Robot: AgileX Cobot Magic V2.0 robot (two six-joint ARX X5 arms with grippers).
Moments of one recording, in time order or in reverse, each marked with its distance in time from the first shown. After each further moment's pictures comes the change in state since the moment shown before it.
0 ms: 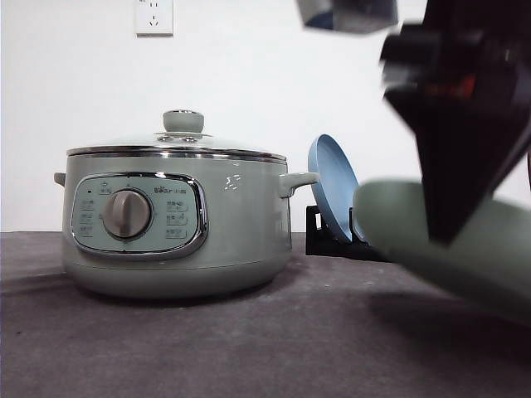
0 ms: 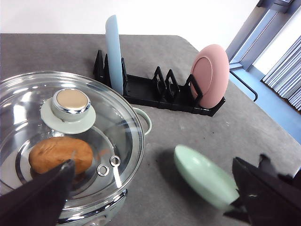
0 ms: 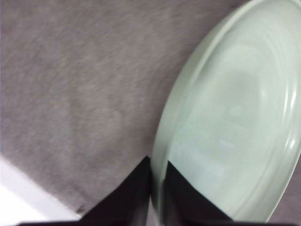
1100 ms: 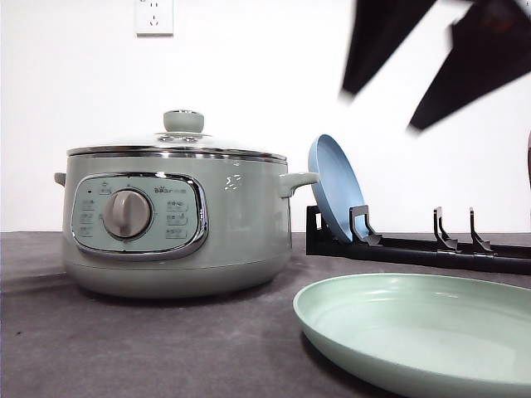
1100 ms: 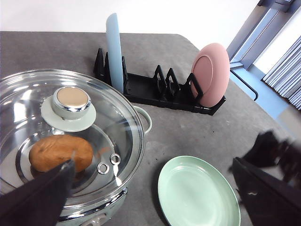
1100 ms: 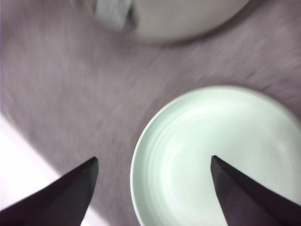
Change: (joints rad) left_arx 0.000 0.000 0.000 -0.006 0.000 0.000; right_arx -0.303 -0.240 0.050 0.128 -0.378 -0.013
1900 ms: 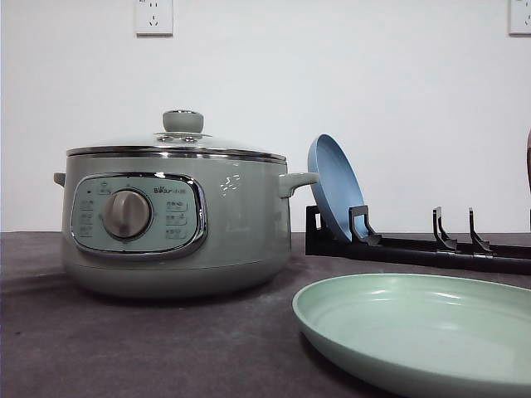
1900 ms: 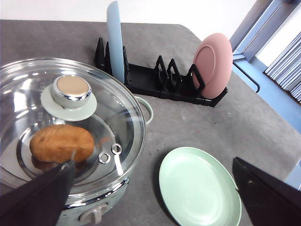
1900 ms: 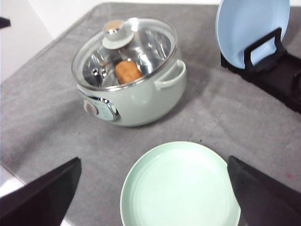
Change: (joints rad) left_arx 0.000 0.000 0.000 -0.041 0.000 0.026; right_arx -0.310 -0.566 0.005 -0.145 -0.113 -0.059
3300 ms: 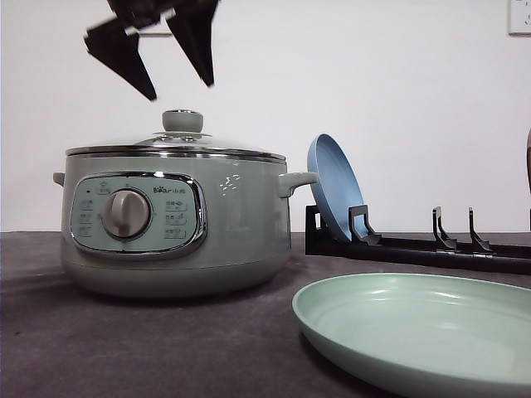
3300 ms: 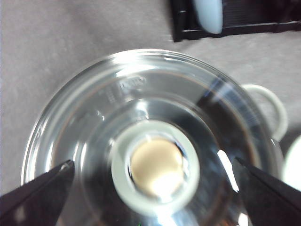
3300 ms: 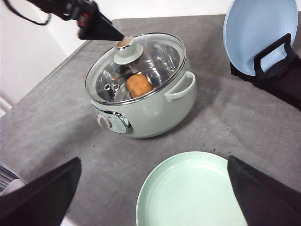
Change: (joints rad) left_arx -0.151 0.929 0.779 -0.343 -0.429 0.309; right_arx 0.000 -0.002 0.000 0.042 -0.026 0.073
